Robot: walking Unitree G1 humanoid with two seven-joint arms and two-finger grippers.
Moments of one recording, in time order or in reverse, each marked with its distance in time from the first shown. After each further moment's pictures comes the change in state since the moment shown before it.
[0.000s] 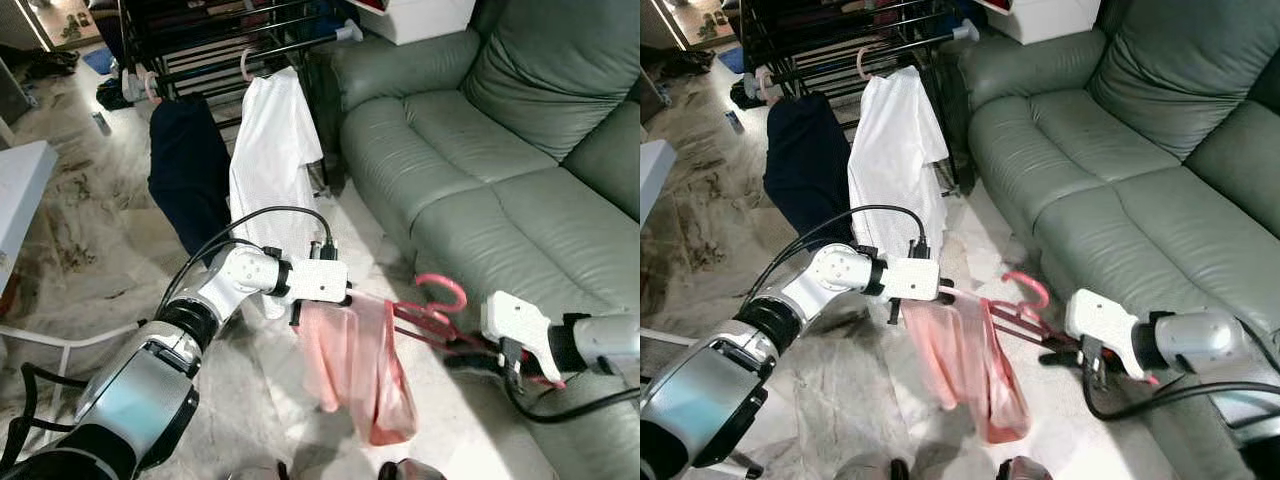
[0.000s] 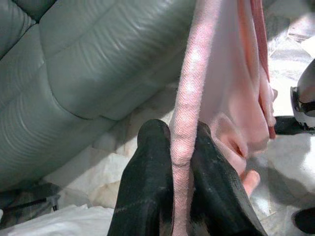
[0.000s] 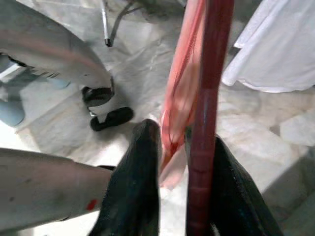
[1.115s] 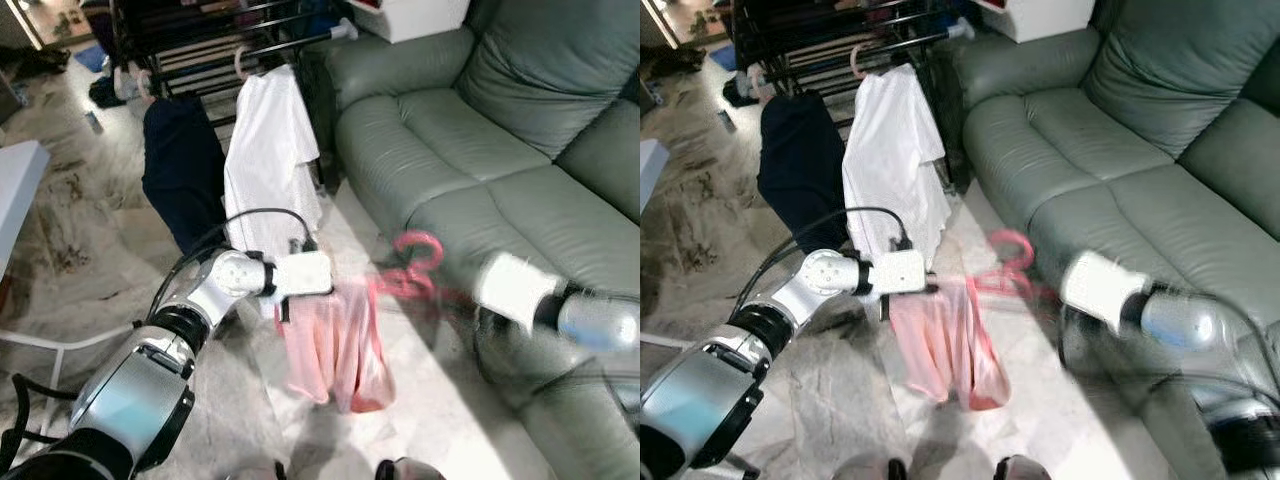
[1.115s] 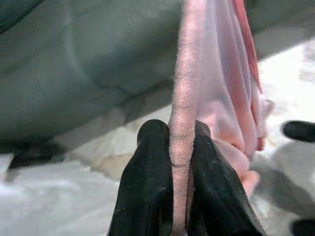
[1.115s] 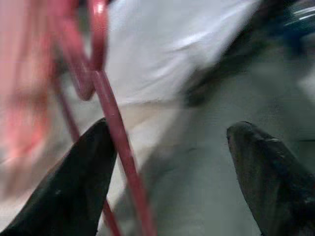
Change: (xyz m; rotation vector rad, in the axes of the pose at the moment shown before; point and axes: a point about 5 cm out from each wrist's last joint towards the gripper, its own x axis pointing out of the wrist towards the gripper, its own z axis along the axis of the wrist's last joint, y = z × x) left arm -0.011 0.001 -0.026 -0.155 0.087 0.186; right arm -0.005 -0.051 0.019 -0.282 -0.092 -0.693
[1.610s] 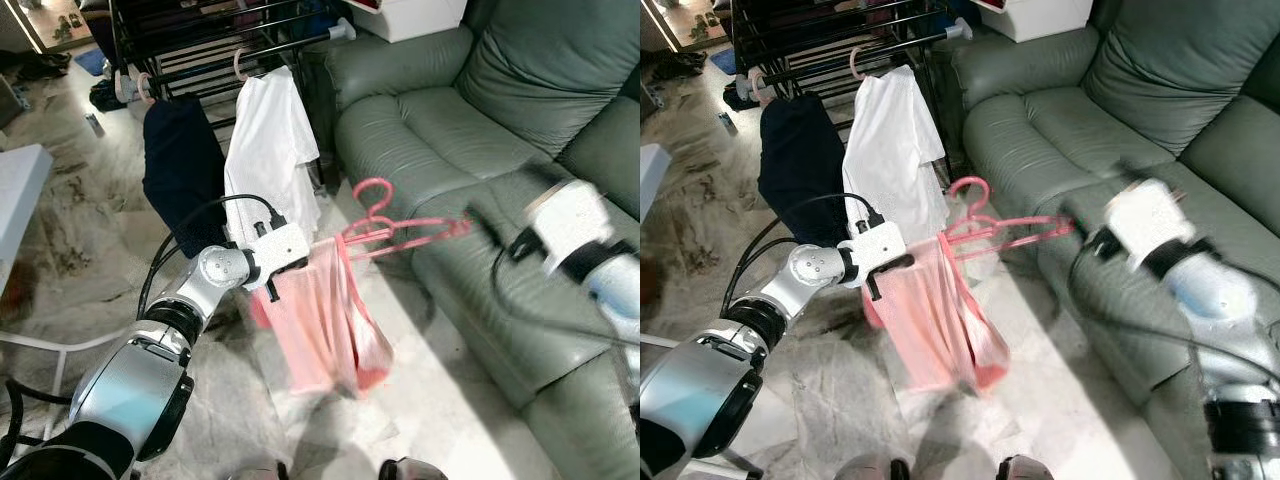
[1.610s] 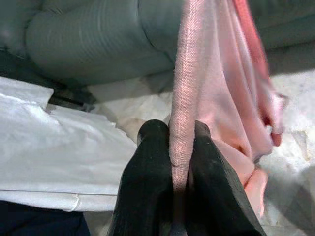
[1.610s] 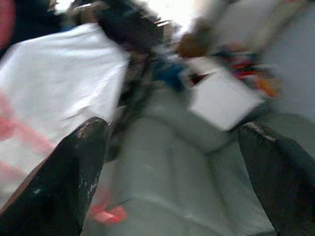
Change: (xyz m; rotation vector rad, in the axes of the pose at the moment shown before) left arm -0.011 0.017 -0.020 -0.187 0.102 0.226; right arm -0.018 -0.053 0.030 0.134 -0.221 -0.494
